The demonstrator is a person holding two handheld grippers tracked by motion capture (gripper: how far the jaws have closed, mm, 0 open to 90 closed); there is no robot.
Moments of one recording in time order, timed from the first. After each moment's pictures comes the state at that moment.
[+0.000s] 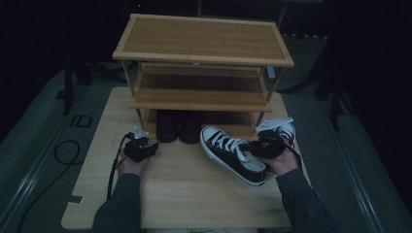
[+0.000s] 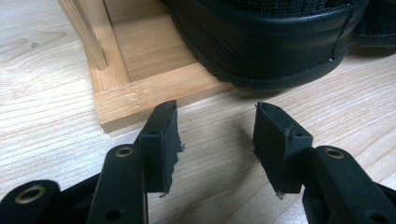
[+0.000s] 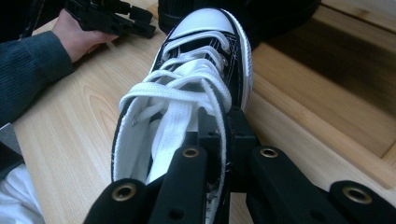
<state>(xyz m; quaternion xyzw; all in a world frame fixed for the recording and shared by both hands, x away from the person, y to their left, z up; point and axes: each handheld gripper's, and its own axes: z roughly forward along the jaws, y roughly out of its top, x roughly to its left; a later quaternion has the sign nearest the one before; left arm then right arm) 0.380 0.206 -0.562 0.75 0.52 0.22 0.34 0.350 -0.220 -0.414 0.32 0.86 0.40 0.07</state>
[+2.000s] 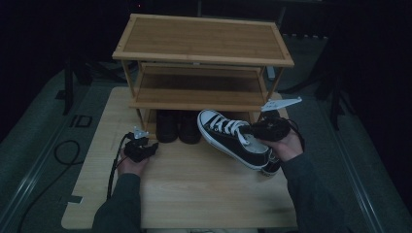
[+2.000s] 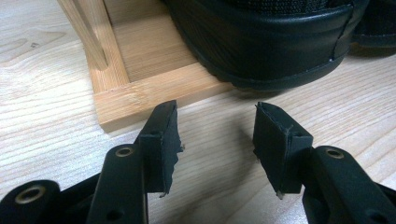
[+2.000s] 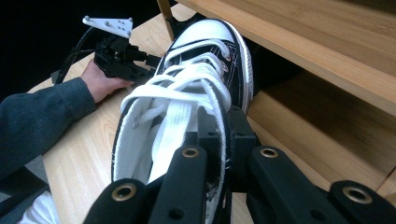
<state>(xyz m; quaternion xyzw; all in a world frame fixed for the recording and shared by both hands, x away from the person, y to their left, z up) 0.380 0.206 -0.562 0.75 0.52 0.22 0.34 0.369 -0.218 -0.362 0.31 0.84 0.44 0.06</state>
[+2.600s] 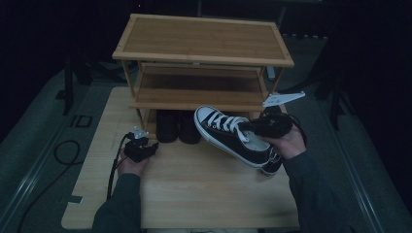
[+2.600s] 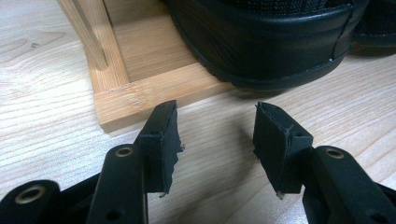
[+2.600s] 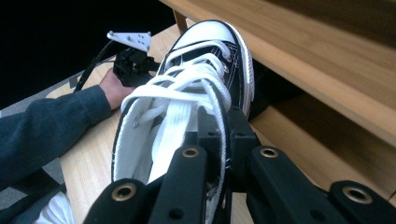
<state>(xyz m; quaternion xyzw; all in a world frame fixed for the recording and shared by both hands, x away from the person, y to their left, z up) 0.380 0.206 -0.562 0.75 0.52 0.22 0.34 0.364 -0.214 -0.339 0.29 0.84 0.45 0.06</state>
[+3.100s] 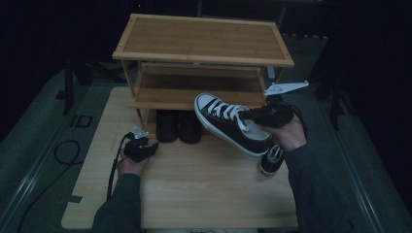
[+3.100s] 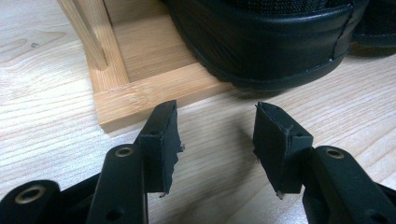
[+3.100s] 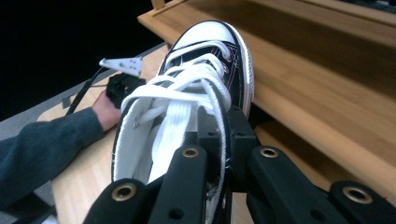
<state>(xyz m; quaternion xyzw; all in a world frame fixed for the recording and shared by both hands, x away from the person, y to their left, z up) 0.380 0.207 -0.562 0.75 0.52 0.22 0.34 0.377 -0.211 -0.319 0.29 0.83 0.47 0.08</state>
